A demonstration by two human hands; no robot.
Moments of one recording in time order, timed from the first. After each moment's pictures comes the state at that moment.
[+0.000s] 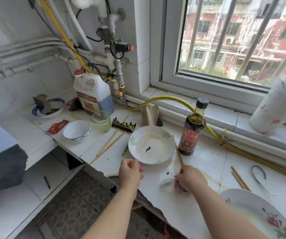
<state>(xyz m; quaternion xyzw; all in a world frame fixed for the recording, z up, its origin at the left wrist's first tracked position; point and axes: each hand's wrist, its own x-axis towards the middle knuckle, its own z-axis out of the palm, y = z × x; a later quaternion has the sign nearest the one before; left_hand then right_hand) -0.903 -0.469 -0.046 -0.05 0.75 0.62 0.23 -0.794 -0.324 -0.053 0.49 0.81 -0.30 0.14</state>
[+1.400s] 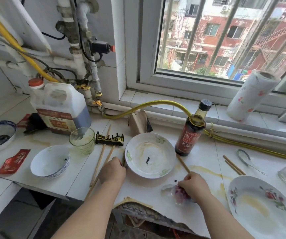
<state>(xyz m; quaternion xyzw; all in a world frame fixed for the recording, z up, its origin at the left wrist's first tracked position) -1.055 -0.458 -0.064 0.30 0.92 0.11 0.21 -0.825 -0.361 -0.064 0.67 0.62 -0.40 0.01</state>
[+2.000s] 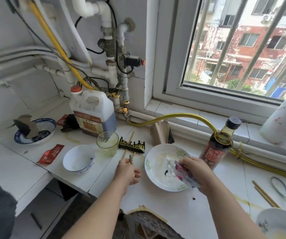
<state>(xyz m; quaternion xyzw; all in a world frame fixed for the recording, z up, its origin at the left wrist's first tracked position) -1.063 -0.472 -0.033 0.00 0.74 0.53 0.41 -0.891 -0.333 -0.002 0.52 0.55 -0.65 -0.11</state>
